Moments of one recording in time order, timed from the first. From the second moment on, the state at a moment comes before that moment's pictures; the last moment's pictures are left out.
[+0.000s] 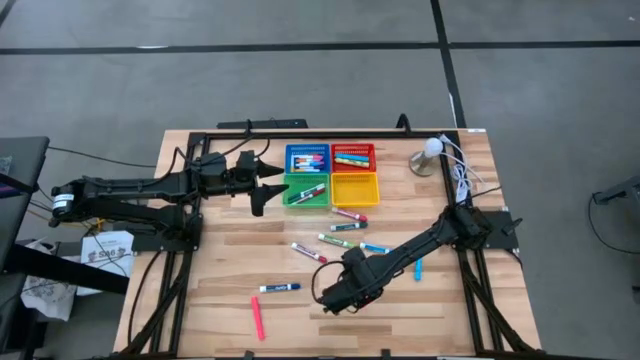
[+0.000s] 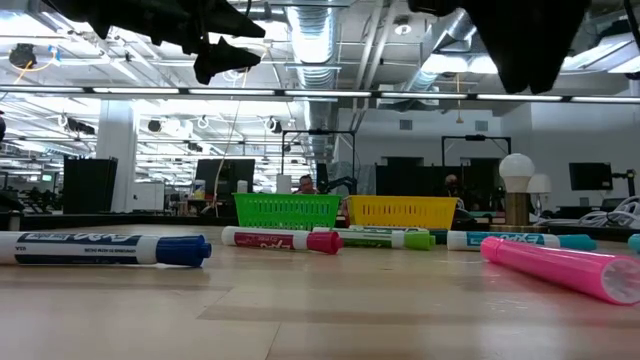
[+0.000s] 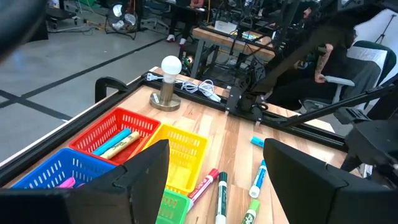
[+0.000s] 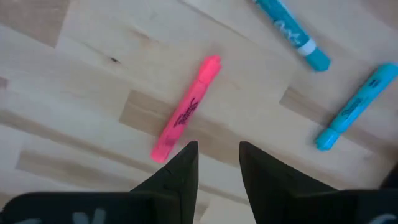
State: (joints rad) left arm 0.18 0.95 0.59 0.20 0.00 -0.19; right arm 0.50 2.16 2.00 -1.55 0.02 1.54
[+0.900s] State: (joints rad) left arm 0.18 0.95 0.59 0.21 0.00 -0.19; right arm 0.44 1.94 1.48 -0.98 -0.09 1.51
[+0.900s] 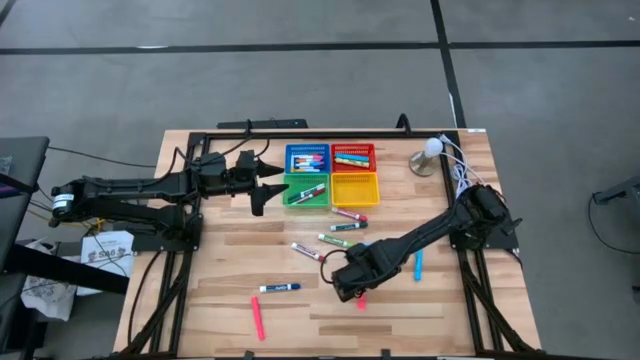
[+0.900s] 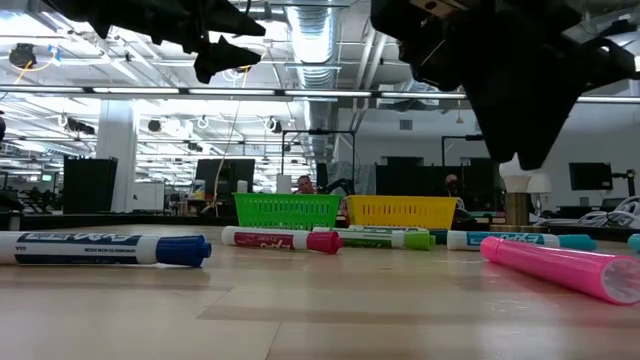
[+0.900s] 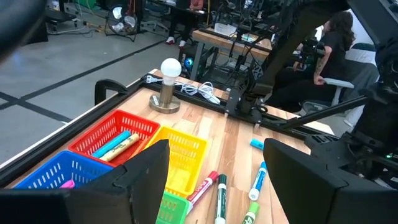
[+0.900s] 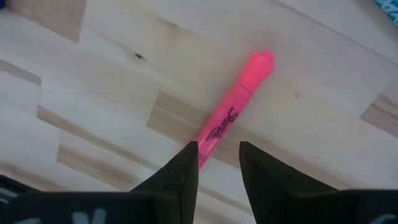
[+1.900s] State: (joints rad) left arm 0.18 0.95 0.59 0.21 0.00 -0.19; right arm 0.44 1.94 1.42 -0.90 -0.08 1.54
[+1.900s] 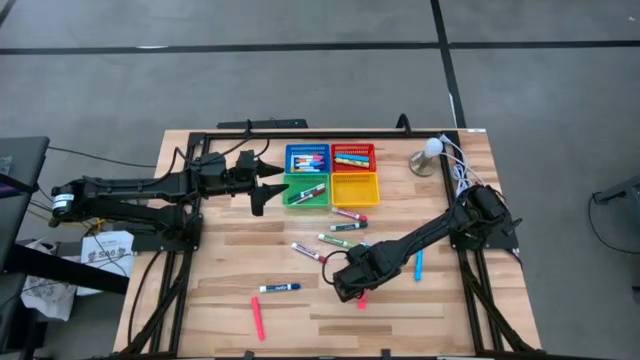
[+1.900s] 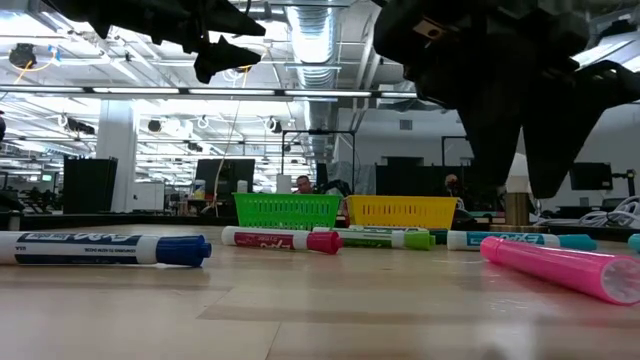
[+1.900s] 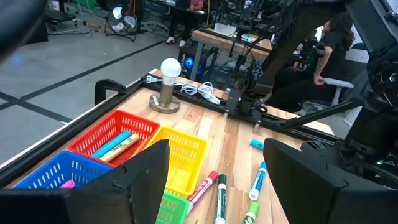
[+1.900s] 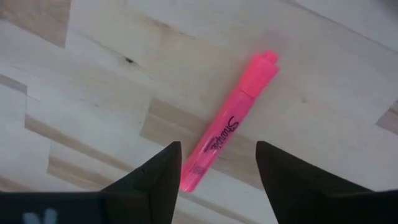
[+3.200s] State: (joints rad) left arm 0.18 0.95 0.59 0.21 0.00 -0.19; right arm 0.43 2.07 1.42 -0.88 -0.11 1.53
